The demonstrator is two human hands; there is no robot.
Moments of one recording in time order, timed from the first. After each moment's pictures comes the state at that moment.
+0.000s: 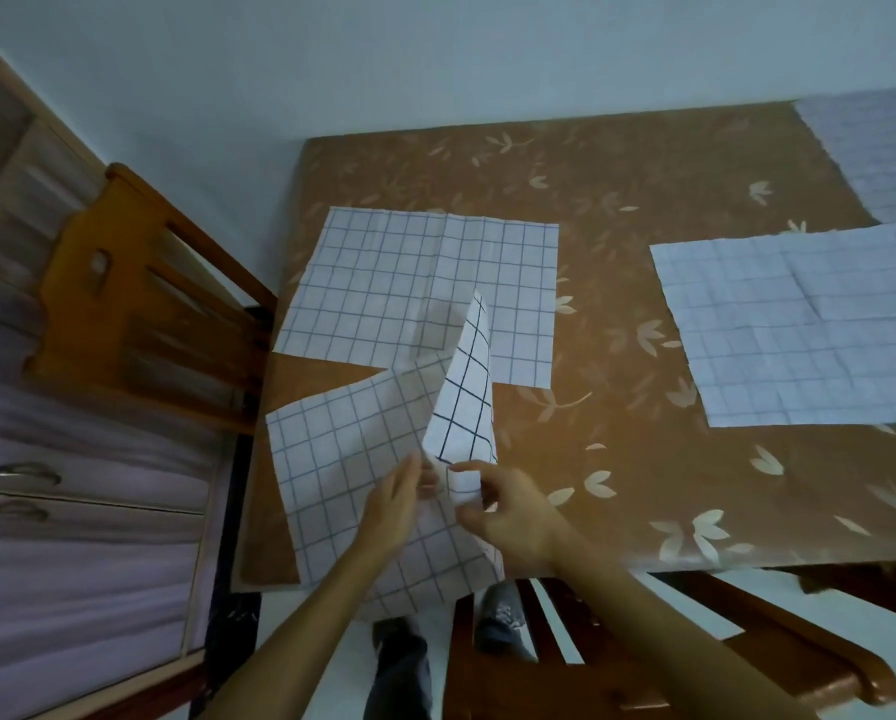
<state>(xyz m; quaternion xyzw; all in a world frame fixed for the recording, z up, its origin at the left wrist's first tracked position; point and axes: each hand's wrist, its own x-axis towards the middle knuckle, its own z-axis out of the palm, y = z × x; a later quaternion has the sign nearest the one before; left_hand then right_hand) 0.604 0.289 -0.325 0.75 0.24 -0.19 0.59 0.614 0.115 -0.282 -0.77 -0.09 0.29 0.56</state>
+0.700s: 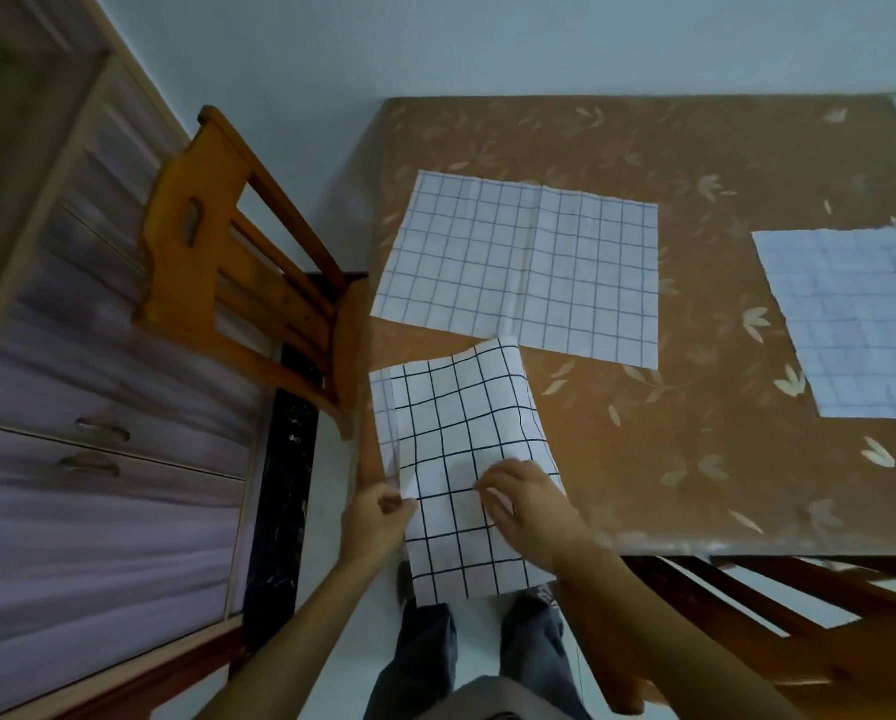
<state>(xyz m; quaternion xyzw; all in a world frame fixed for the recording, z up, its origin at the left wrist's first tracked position) 0.544 0.470 -0.368 0.80 0.31 -0.17 0.49 0.578 0.250 -0.336 -0.91 -0.20 0.16 0.32</state>
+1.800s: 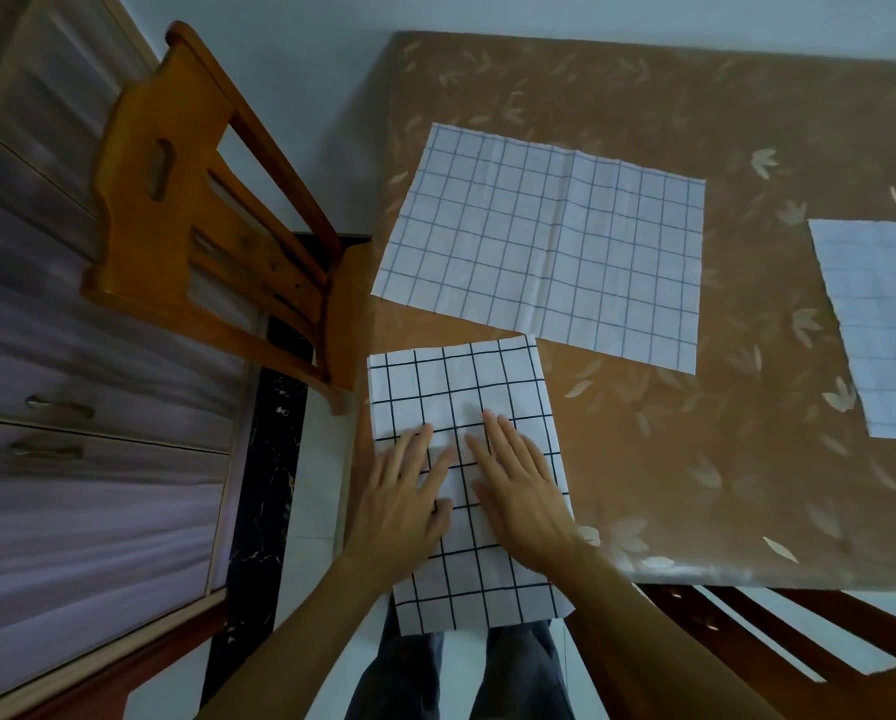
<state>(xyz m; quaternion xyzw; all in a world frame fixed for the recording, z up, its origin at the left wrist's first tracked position) 0.572 0.470 -0.415 0.98 -0.11 -0.11 0.10 0.607 0.271 -0.407 -0.95 -0.24 0.13 0.17</state>
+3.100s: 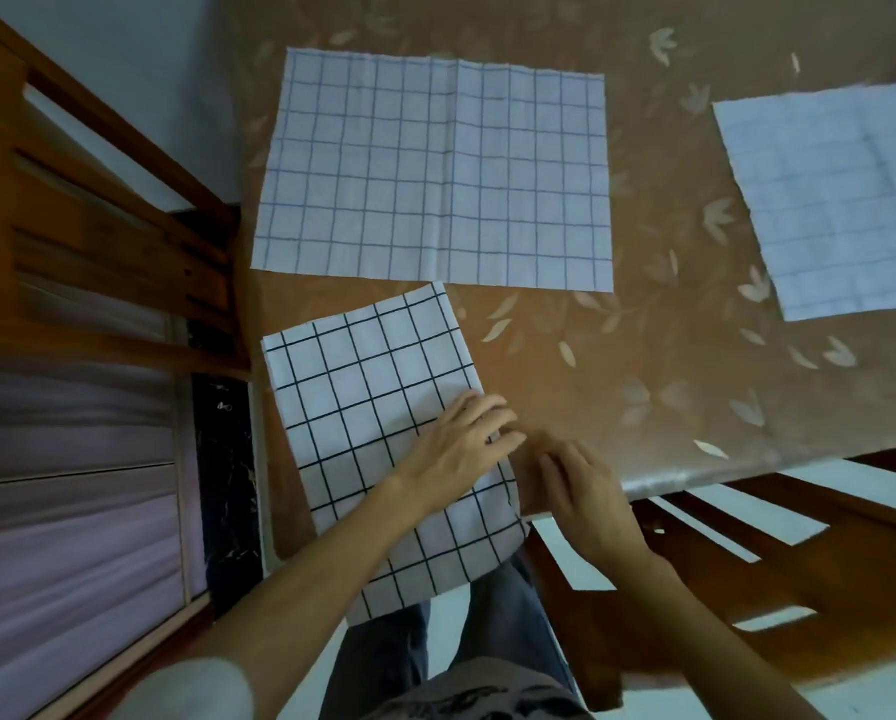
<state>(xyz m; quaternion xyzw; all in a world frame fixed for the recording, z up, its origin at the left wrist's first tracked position) 0.628 0.353 -0.411 0.88 -0.46 -0.03 0.15 0.550 0.159 -0.387 -0.93 0.05 0.11 0.33</state>
